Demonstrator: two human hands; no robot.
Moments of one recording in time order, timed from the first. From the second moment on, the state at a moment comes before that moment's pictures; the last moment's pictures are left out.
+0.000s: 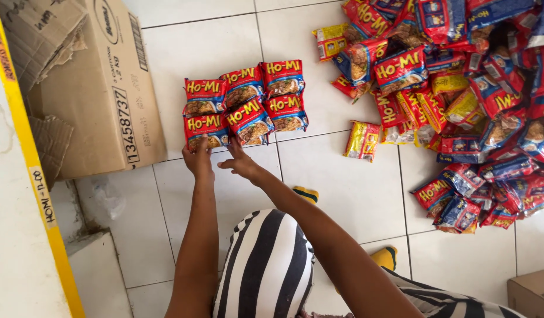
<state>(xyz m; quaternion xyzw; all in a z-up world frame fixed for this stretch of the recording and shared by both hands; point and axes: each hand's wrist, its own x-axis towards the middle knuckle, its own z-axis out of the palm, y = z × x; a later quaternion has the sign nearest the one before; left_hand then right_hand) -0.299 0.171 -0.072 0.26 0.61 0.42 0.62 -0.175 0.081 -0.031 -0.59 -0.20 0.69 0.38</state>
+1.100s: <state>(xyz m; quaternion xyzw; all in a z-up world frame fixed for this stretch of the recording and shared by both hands) 0.136 -0.062 0.162 0.90 -0.02 -0.06 0.44 0.209 -0.281 0.020 -0.68 0.09 0.24 0.69</state>
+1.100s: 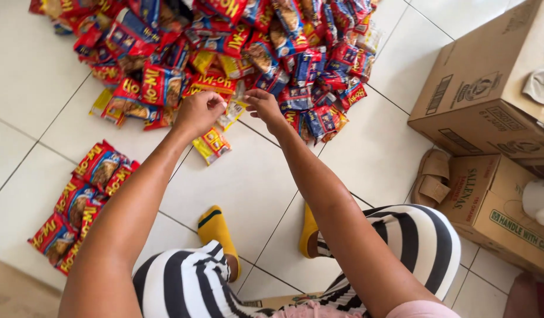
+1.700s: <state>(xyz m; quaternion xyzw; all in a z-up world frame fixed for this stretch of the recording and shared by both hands) 0.313 -0.203 -0.022 0.53 0.22 0.04 0.81 0.252 -0.313 -0.116 -0.68 0.30 0.06 0.67</state>
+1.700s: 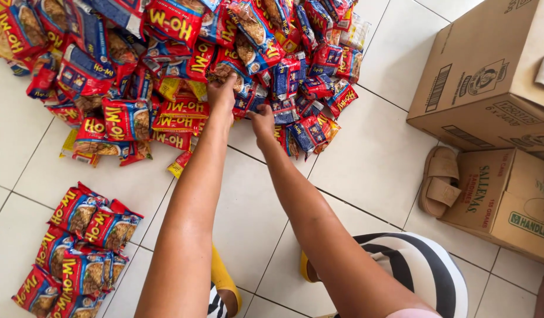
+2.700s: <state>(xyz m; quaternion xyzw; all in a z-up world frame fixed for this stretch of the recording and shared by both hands) 0.115 -0.065 0.157 0.67 0.25 -0.21 0.67 0.092 -0.338 0.015 -0.62 0.16 0.18 0.74</state>
